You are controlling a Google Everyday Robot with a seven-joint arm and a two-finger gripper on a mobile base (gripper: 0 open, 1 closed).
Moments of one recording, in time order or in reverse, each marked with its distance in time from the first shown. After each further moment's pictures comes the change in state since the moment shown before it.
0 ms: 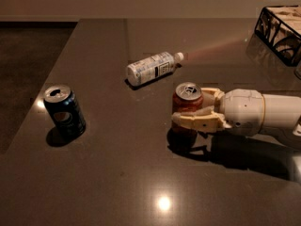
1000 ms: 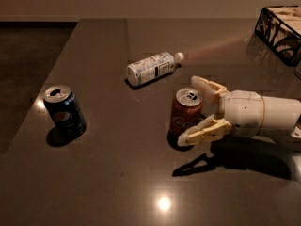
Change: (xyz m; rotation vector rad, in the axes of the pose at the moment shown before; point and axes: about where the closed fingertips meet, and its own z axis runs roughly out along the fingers) arm -0.003 0.003 0.002 -0.015 -0.043 -0.021
